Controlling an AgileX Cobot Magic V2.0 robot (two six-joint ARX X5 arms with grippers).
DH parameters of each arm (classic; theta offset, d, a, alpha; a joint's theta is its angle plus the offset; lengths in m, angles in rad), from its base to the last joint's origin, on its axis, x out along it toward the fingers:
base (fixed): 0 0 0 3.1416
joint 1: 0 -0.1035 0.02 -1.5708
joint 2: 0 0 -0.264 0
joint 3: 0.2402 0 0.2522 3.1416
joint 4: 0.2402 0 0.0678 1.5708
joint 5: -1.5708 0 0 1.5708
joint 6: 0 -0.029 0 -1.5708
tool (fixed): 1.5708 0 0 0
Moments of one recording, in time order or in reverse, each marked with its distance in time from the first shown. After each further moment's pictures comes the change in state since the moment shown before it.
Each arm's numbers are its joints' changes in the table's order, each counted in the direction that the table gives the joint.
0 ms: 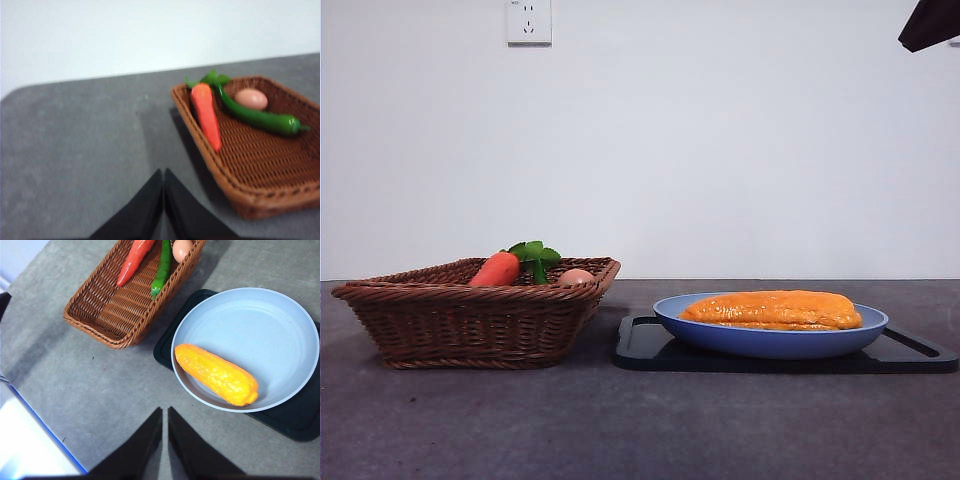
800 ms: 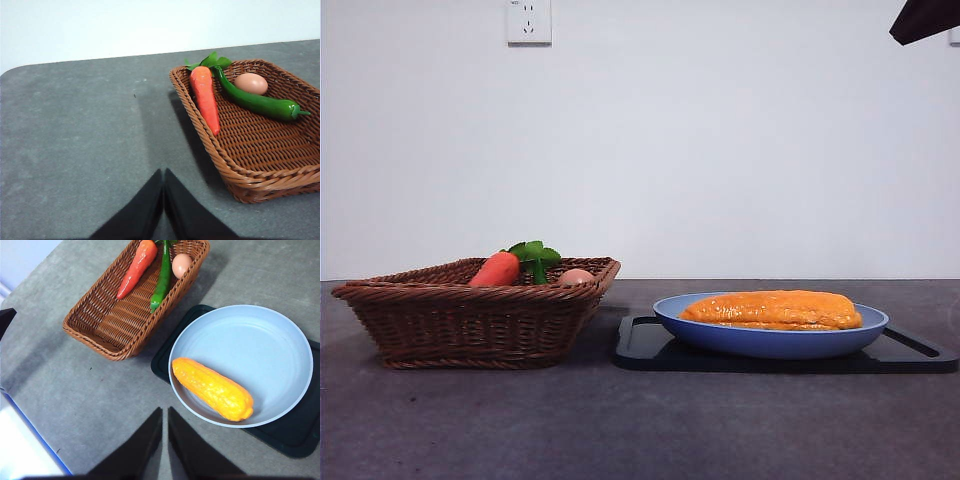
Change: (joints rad) left arm 0.000 0.032 0.000 0.071 0.002 0.011; right arm 0.000 0.000 0.000 -0.052 0.000 0.000
